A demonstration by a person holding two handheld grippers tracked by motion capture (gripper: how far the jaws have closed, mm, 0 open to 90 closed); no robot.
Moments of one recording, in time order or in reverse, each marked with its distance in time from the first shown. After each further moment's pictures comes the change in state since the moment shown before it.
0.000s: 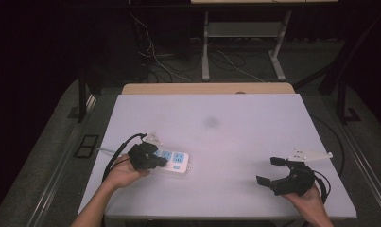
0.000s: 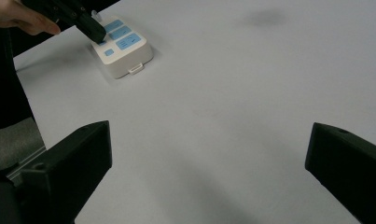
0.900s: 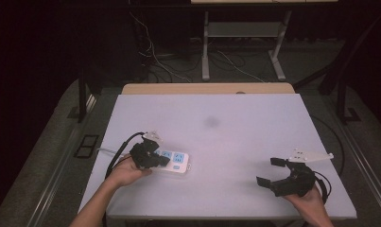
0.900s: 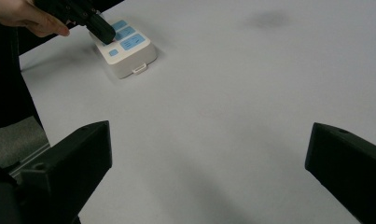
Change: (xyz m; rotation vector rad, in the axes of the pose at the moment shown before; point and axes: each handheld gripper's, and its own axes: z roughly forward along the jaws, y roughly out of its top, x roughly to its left) left arm 0.006 0.003 0.006 -0.016 -0.040 -0.062; right arm 0.003 0.000 -0.002 -0.002 0.007 -0.008
